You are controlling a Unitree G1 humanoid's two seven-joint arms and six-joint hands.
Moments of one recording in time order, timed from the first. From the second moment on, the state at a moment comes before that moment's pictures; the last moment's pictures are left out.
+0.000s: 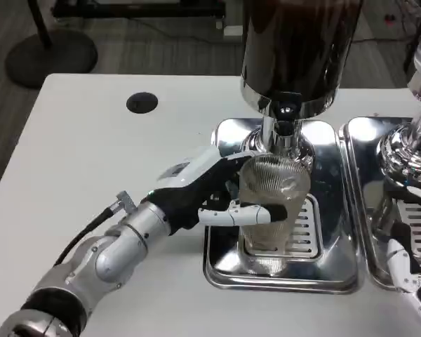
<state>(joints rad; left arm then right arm) -0.64 0.26 -0.38 1.14 0.51 -0.80 0.03 0.58 -0.15 -0.03 -0.34 -0.66 -0.32 -0.35</state>
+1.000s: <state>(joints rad) -0.52 0.42 -0.32 0.87 0.47 -0.81 0.02 0.57 -0.15 -0.03 -0.32 -0.65 -0.32 -0.34</state>
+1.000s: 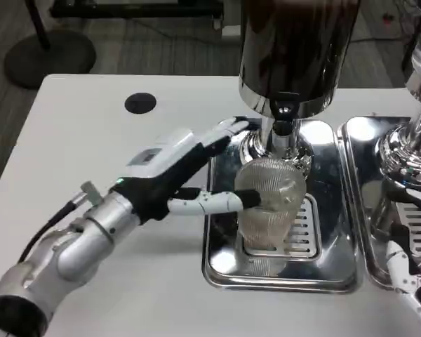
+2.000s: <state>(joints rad) -0.62 0.46 -0.17 0.61 -0.07 -0.80 -0.64 0.55 -0.16 -0.03 -0.31 -0.64 -0.32 -0.34</state>
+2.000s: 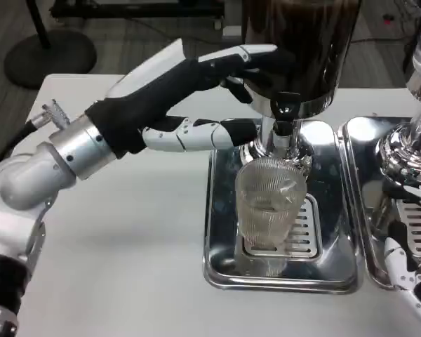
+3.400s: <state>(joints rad) -0.62 0.51 -0.16 0.50 0.09 -0.94 -0.64 0.51 -0.16 -0.01 -0.28 -0.58 -0.32 -0.32</state>
